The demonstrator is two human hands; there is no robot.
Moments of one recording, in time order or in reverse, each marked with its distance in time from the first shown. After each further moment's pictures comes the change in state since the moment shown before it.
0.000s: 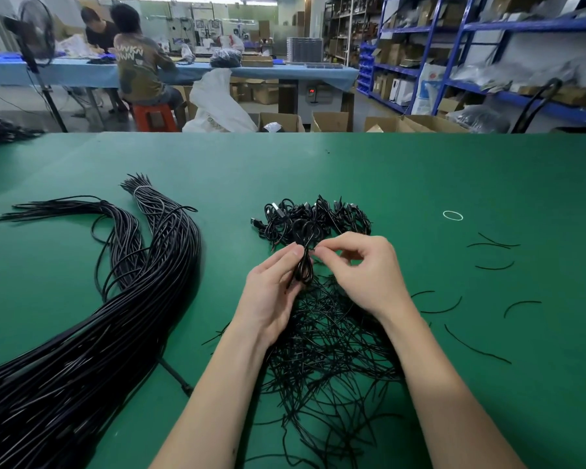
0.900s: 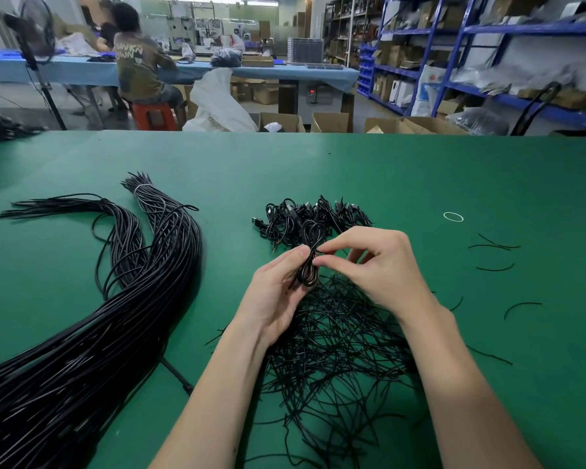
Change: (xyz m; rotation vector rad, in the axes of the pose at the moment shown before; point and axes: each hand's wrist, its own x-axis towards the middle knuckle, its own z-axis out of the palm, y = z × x) left_hand -0.001 0.001 -0.002 0.045 -0.068 -0.054; right_hand 0.004 -0.010 -0.022 -0.158 -0.063 -0.270
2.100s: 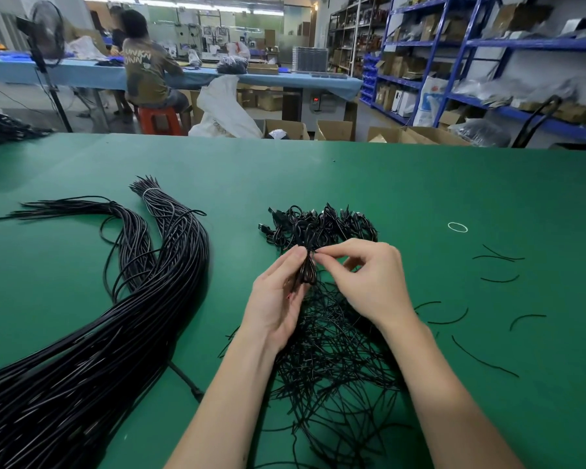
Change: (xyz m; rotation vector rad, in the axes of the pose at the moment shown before) left_hand -0.002 0.002 0.002 -0.213 0.113 0.061; right_hand 0.001 -0.016 0.025 -0.009 0.087 0.224
